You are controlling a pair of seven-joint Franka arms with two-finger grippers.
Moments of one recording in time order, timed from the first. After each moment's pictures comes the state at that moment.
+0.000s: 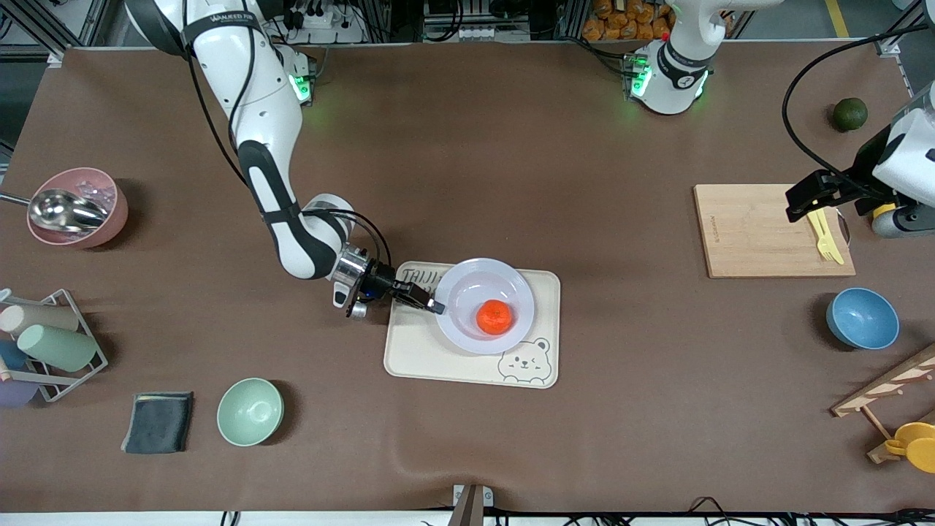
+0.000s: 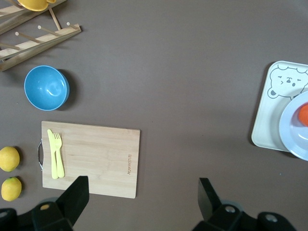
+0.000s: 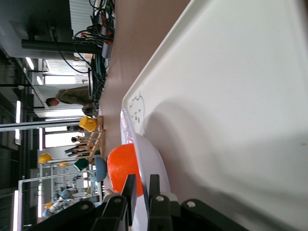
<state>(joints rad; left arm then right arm) -0.03 0.08 -0.07 -1.47 0.06 1.56 -0.18 0.53 0.74 -0.05 -1.84 2.17 2.31 -1.07</state>
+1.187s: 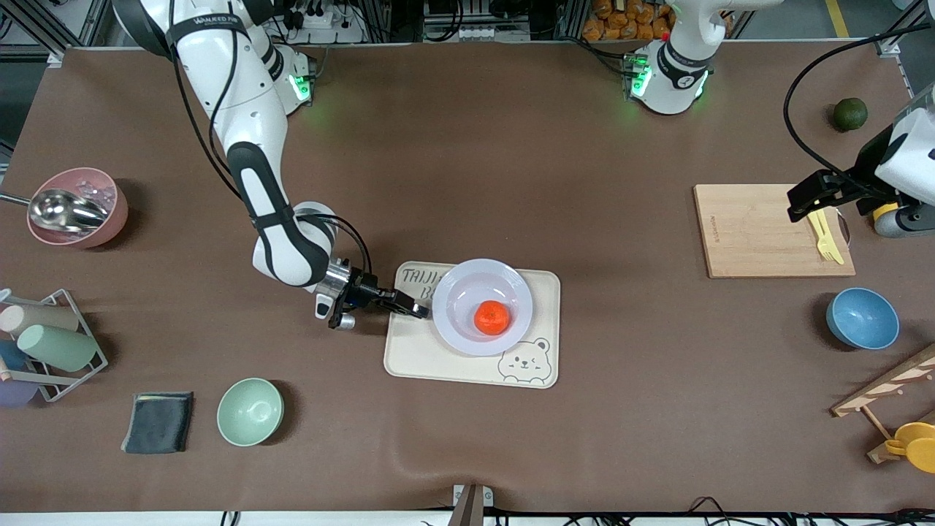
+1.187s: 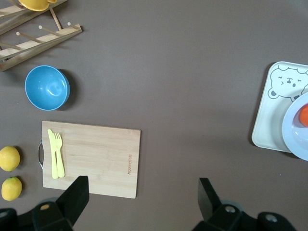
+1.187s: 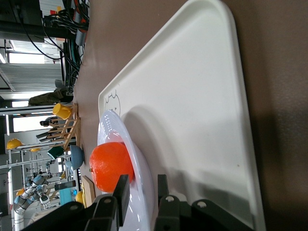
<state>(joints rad) -0.03 0.08 -0.07 -1.47 0.06 1.56 -0.18 0.48 0.73 -0.06 -1.82 1.88 2.33 -0.88</state>
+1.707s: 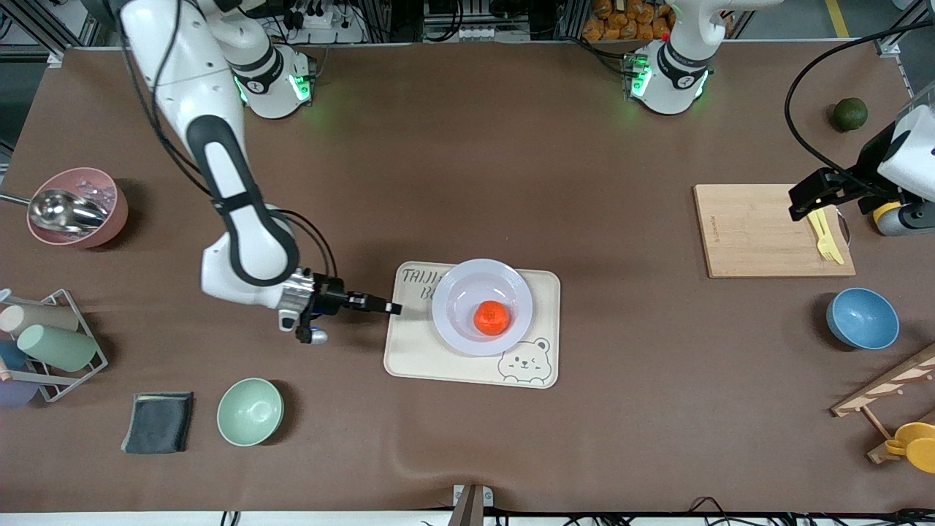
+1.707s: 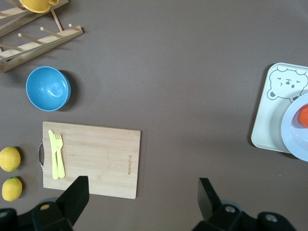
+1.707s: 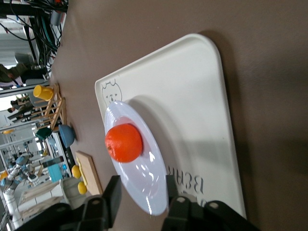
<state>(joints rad) -0.03 0.07 -0.07 -1.47 0.06 1.56 -0.18 0.31 0.60 -0.07 -1.79 1.32 2.14 -0.42</state>
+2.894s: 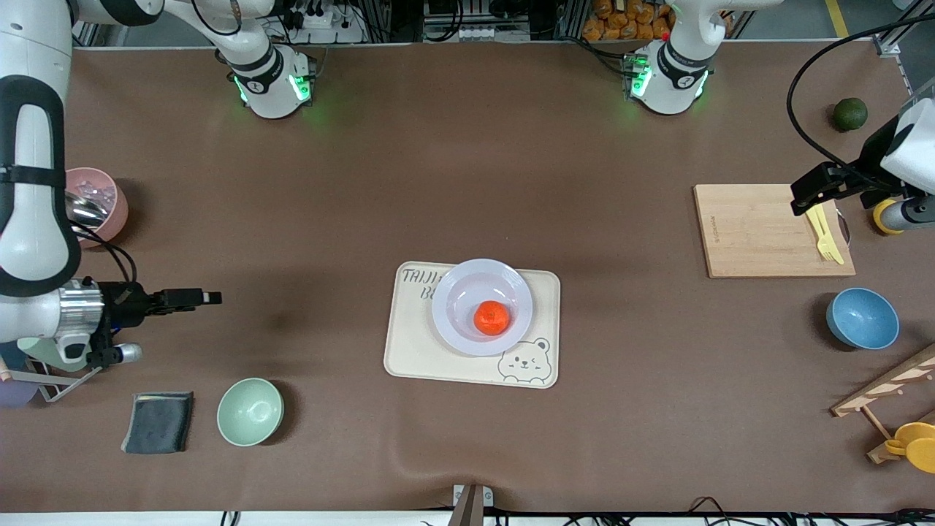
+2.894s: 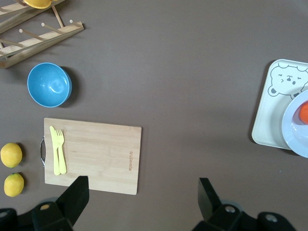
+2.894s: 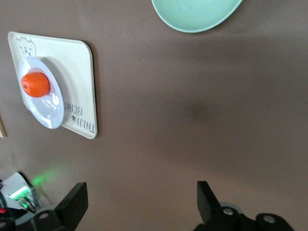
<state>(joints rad) -0.03 0.07 -0.07 -1.46 0.06 1.54 -0.18 -0.09 0.59 -0.07 -1.33 0.49 1.54 -0.34</state>
